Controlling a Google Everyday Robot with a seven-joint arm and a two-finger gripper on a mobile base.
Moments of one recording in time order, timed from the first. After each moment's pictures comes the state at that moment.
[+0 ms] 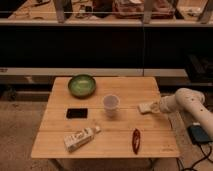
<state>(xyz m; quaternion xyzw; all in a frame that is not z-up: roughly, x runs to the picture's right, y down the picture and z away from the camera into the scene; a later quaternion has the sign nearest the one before) 0.322 0.117 0.884 -0.16 -0.15 0.09 0.97</state>
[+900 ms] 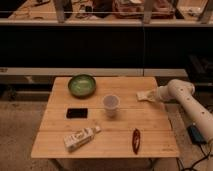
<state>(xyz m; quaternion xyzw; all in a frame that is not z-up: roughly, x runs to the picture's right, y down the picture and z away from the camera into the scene) 0.298 0.058 0.952 -0.13 -0.15 0.10 0.97</state>
